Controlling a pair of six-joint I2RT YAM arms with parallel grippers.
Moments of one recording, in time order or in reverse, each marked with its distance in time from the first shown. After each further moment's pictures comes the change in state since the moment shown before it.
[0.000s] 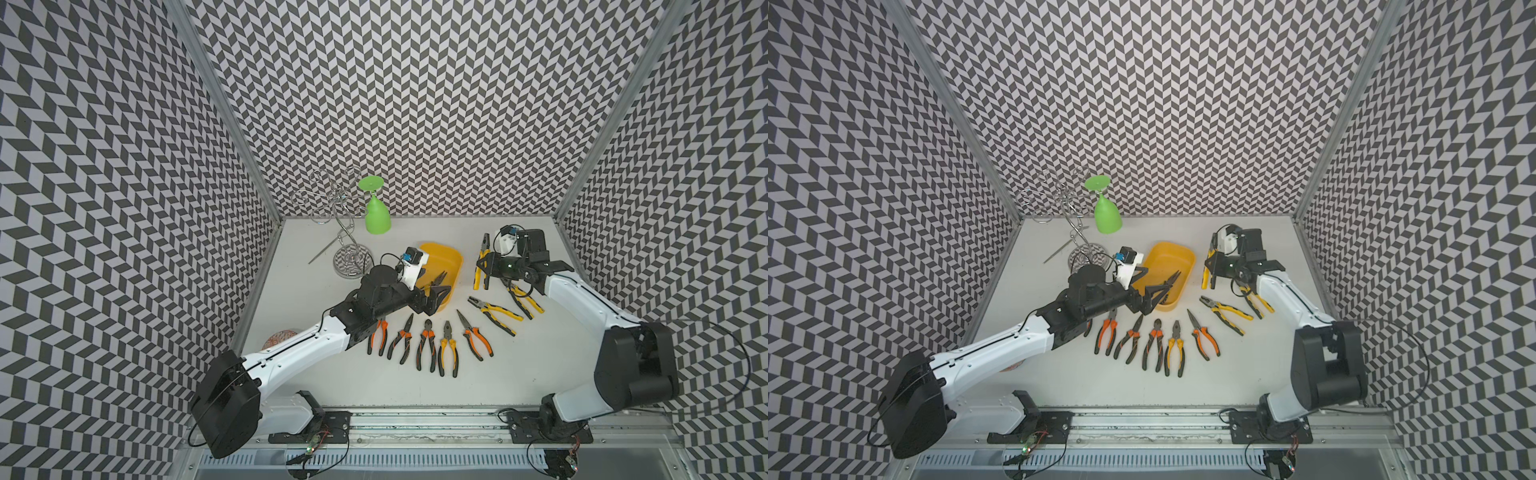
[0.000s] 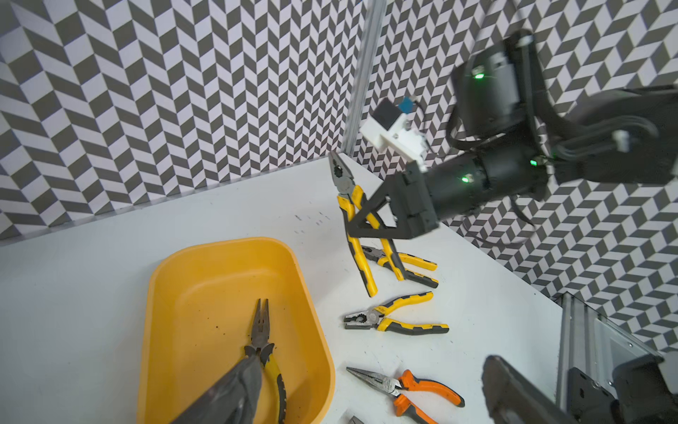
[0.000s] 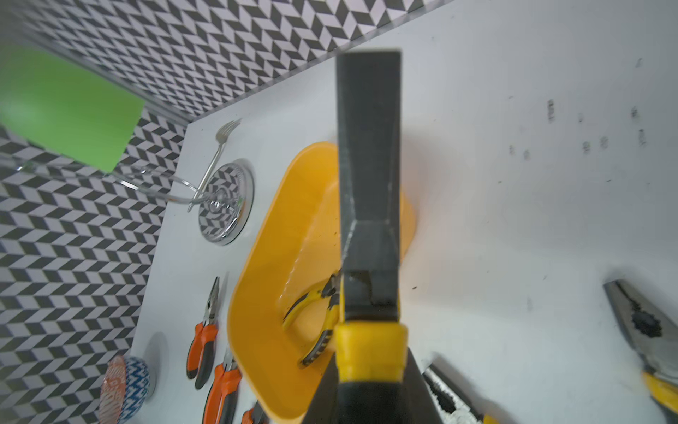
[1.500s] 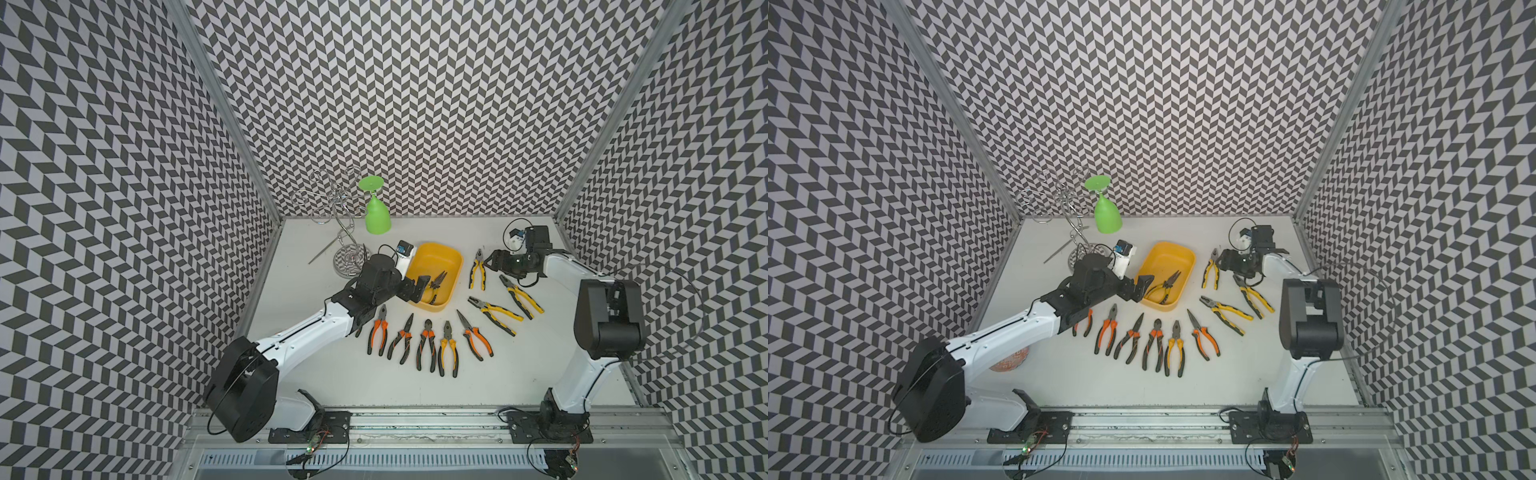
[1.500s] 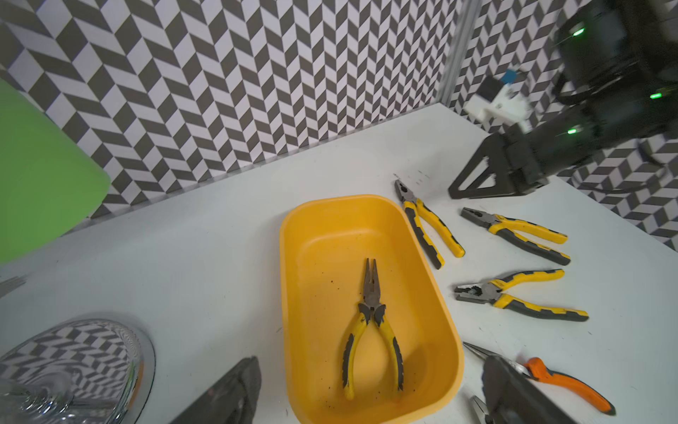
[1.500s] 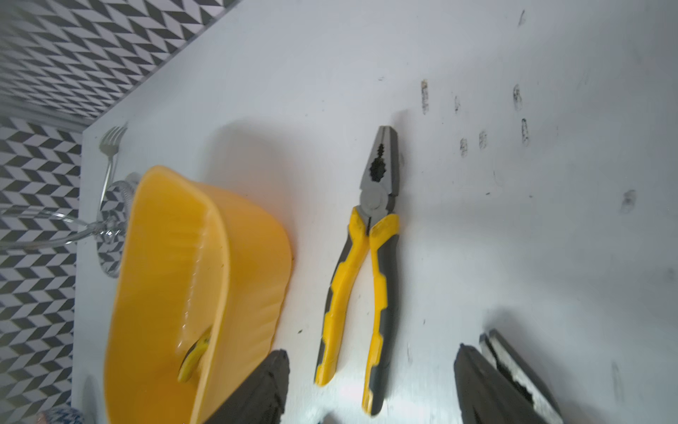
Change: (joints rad) left arm 0.122 0.148 0.092 -0.168 -0.172 0.090; right arm -0.134 0.209 0.092 -0.024 -0.027 -0.093
